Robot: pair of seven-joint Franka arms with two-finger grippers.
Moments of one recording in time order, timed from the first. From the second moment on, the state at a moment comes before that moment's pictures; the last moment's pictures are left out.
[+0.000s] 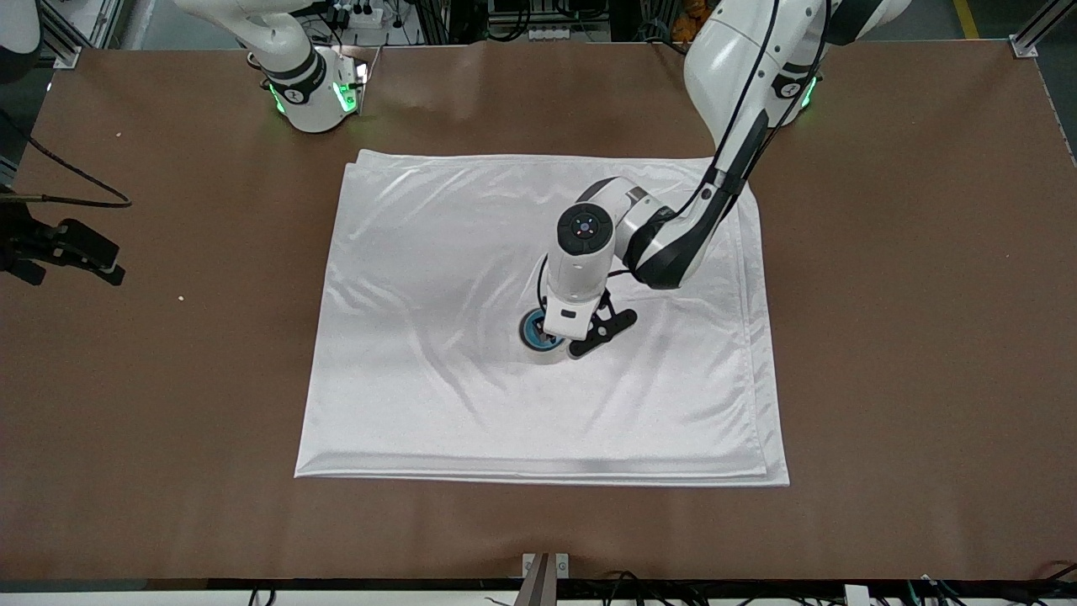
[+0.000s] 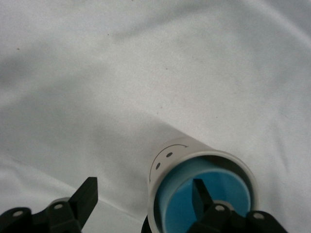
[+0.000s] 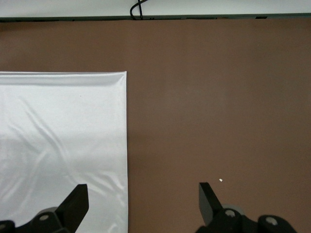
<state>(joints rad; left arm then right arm) -0.64 0.74 -0.09 -1.45 0.10 2.27 -1.32 0.08 0.12 -0.10 -1.45 0.00 1.69 0.00</state>
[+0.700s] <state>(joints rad) -0.64 0.72 -0.04 -1.42 0.10 2.28 -1.32 0.05 0.11 -0.10 -1.47 0.00 1.70 0.00</state>
